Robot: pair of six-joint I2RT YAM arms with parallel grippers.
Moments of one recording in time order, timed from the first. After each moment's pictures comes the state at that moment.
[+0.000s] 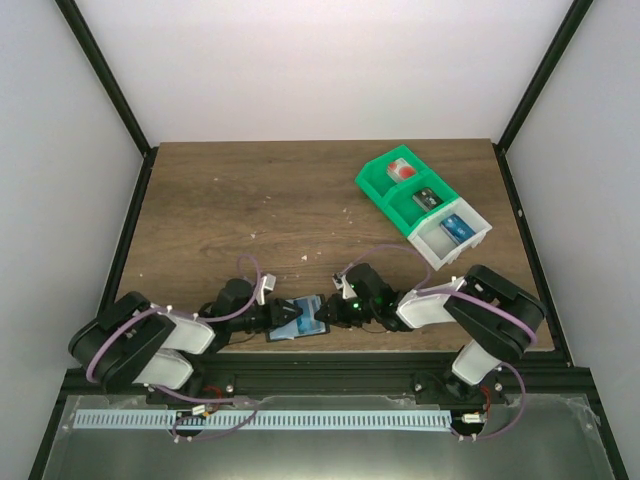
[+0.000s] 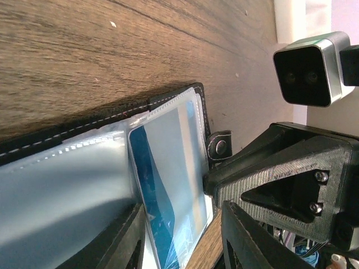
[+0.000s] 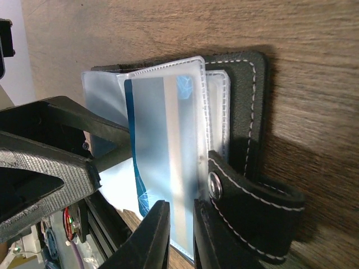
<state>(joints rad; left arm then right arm) -0.65 1.37 0.10 0.69 0.51 -1.03 0.87 1.59 0.48 0.37 -0.47 0.99</state>
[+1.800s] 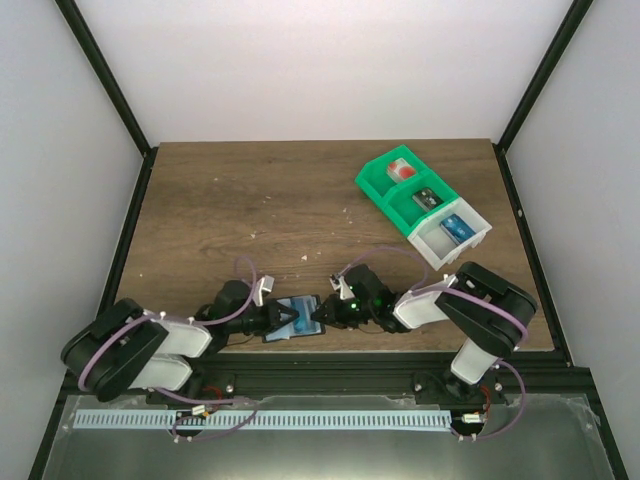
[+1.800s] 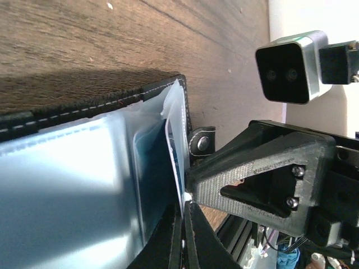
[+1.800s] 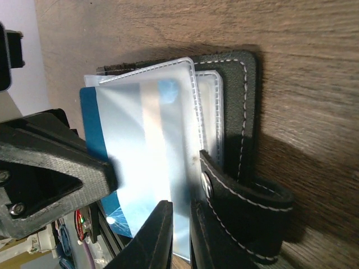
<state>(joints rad) -0.66 1.37 0.09 0.73 0.54 -1.10 0.88 1.65 0.47 0.46 -0.49 1.03</state>
